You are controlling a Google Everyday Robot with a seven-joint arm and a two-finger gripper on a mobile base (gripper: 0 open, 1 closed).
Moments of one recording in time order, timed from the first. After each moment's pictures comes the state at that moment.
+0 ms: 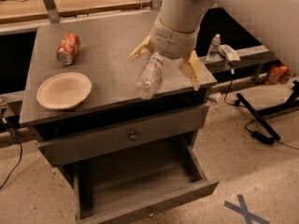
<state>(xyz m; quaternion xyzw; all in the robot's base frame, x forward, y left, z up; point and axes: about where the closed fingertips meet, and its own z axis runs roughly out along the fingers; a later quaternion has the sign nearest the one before) 0.550 -0.045 0.915 -0.97 0.19 -0.07 0.10</state>
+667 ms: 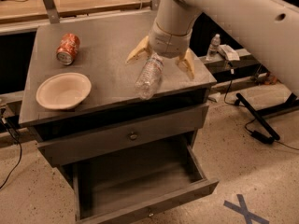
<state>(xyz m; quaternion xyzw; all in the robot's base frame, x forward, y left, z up) 0.597 -0.039 0.893 -0.99 0.09 -0.10 0.10</state>
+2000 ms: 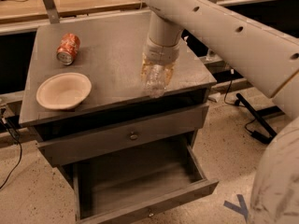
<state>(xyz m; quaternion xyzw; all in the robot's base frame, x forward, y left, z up) 0.636 -0.034 0.837 -0.99 0.06 -0.08 0.06</state>
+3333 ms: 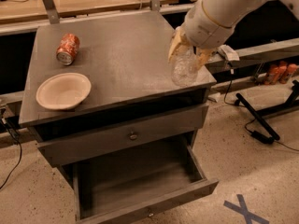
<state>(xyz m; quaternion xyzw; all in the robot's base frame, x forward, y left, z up) 0.574 -0.085 0.942 -0.97 0.05 -0.15 0.20</state>
